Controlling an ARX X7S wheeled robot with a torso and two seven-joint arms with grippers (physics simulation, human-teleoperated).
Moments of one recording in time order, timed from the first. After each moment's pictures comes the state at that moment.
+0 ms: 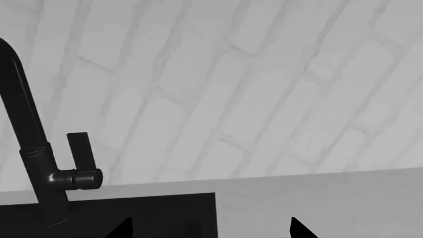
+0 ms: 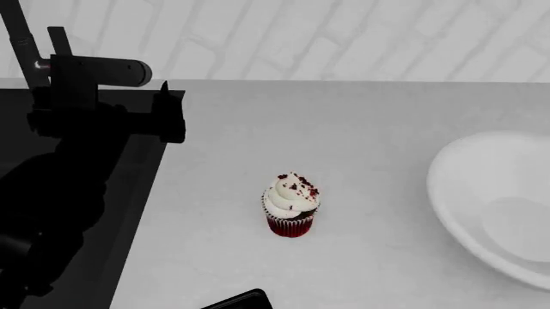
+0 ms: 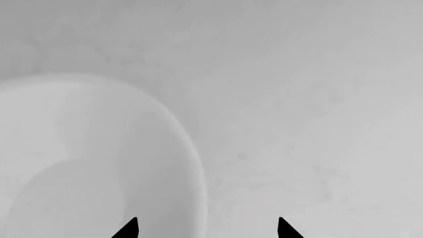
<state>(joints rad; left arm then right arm) -1.08 -0.16 0.50 -0.68 -0.48 -0.30 -0.24 1.75 0.93 -1.09 0.74 1.26 1.31 0.32</state>
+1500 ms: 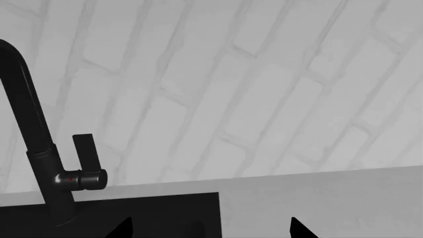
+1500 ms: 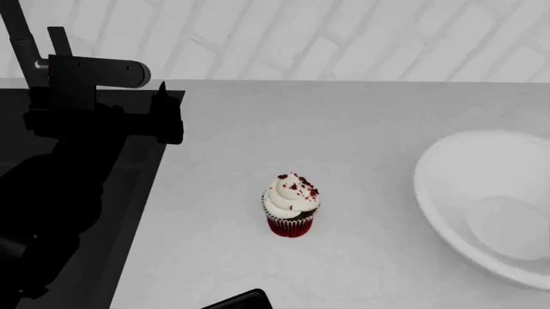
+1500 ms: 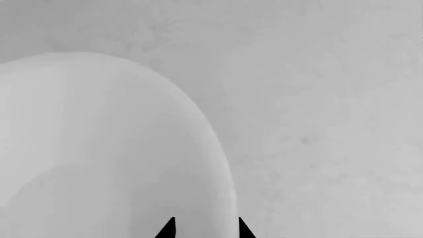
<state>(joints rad) -1.07 -0.18 0.52 -0.63 -0.50 -0.32 -0.27 1.35 1.00 -0.92 0.68 1.46 0.98 0.34</state>
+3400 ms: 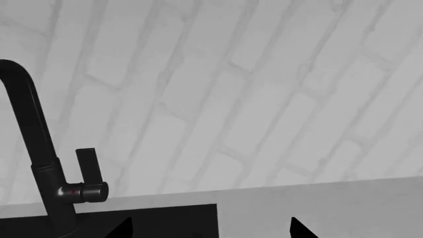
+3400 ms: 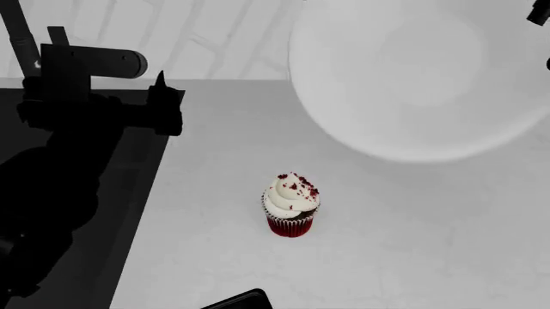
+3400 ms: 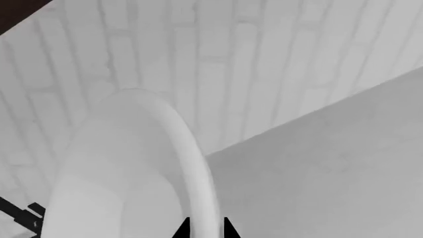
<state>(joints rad) -1.07 -0.21 0.54 -0.53 -0.54 -0.37 -0.31 1.43 1.04 -0.57 0.15 2.08 0.82 0.81</state>
